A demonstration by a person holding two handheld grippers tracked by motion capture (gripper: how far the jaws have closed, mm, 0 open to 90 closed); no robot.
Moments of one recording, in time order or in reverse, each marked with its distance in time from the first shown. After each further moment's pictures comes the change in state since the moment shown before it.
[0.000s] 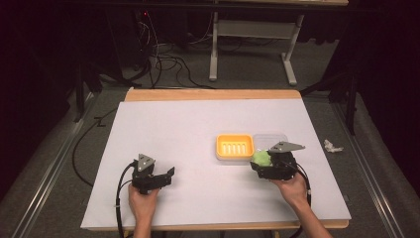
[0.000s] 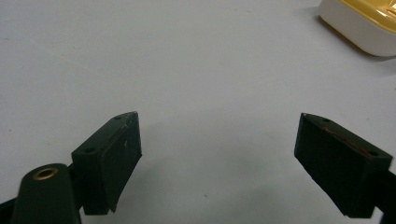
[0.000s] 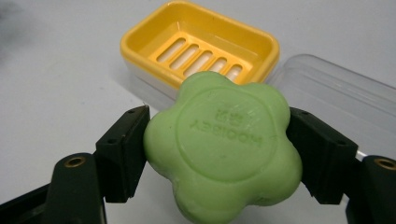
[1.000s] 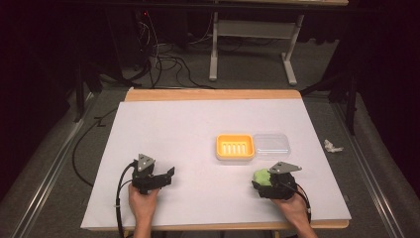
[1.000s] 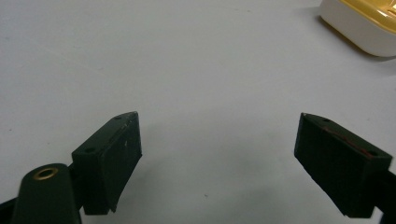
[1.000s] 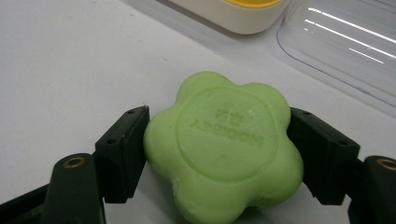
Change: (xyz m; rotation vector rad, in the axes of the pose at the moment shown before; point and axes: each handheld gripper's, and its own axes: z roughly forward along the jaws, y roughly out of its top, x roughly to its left) left arm 0.000 0.000 0.000 -0.003 0.001 -0.008; right arm 0.013 -0.058 0.010 0.066 -0.020 -0.030
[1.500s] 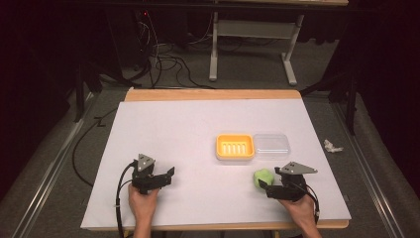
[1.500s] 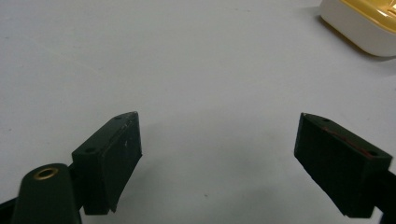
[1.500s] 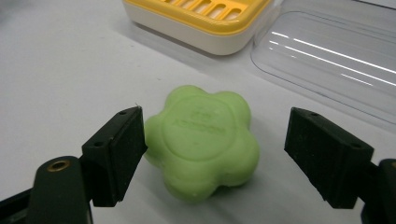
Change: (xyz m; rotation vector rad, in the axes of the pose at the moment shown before) left arm 0.000 0.000 0.000 0.001 0.000 0.000; right arm -0.012 -0.006 -0.024 -0.102 0.018 0.062
